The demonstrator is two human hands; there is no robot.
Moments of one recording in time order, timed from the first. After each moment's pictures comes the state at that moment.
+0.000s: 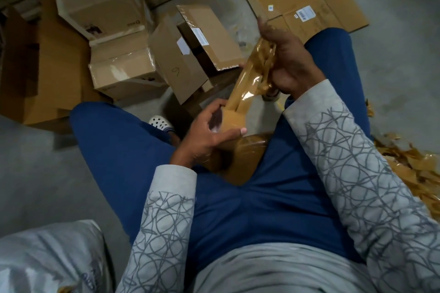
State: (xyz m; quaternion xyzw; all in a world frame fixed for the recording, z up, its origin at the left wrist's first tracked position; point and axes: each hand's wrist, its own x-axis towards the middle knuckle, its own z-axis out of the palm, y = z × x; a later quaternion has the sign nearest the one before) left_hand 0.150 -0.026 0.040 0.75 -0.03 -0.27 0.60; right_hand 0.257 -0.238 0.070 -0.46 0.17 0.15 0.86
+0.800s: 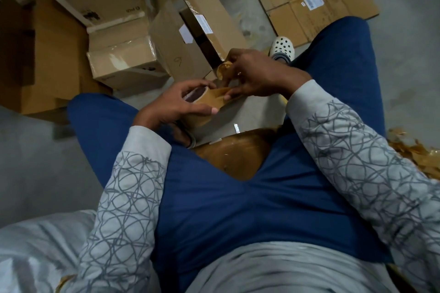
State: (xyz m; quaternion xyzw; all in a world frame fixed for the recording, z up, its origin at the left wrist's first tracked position) left_hand 0.217 0.039 0.044 0.83 -0.06 -0.32 0.46; right_hand 0.256 -0.205 0.053 -0.90 -0.31 0.19 0.24
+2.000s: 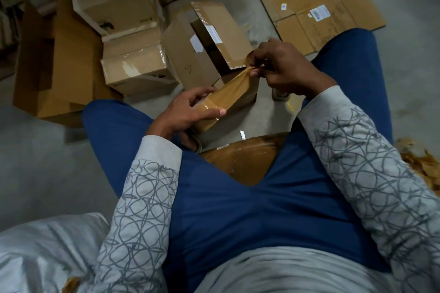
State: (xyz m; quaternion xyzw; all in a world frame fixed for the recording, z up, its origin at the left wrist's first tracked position) left_hand 0.207 0.040 0.040 0.84 0.00 -0.27 0.46; right_hand 0.262 -0.234 0.053 -0.91 -0.25 0.04 0.32
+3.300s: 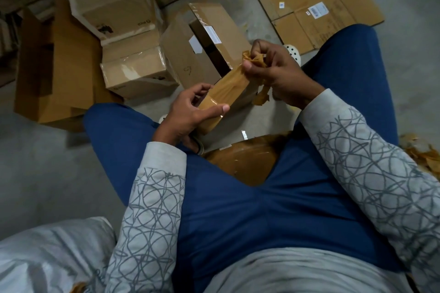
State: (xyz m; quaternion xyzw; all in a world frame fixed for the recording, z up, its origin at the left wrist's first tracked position) left_hand 0.197 0.033 0.039 0.82 -0.02 -0.20 0.53; right_hand 0.240 -0.212 0.048 -0.66 -0.13 0.16 0.72
